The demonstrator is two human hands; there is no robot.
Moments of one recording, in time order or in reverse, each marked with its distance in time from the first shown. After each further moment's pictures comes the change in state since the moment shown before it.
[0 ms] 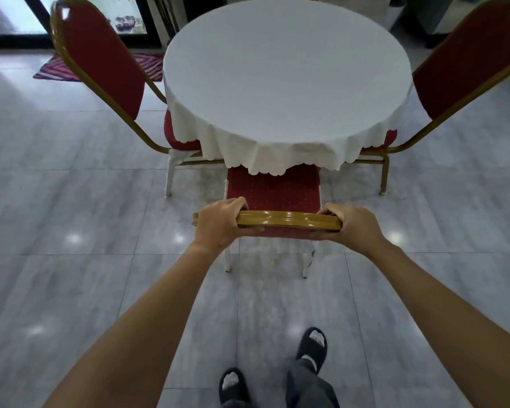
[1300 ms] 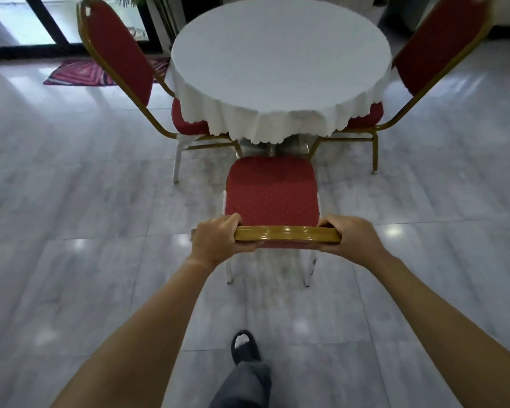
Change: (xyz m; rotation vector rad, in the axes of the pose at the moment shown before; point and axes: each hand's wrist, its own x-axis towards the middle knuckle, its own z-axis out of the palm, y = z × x) left_hand -0.196 0.022 -0.024 0.036 0.106 0.125; right_hand -0.193 -0.056 0.052 -0.092 0.138 -0.158
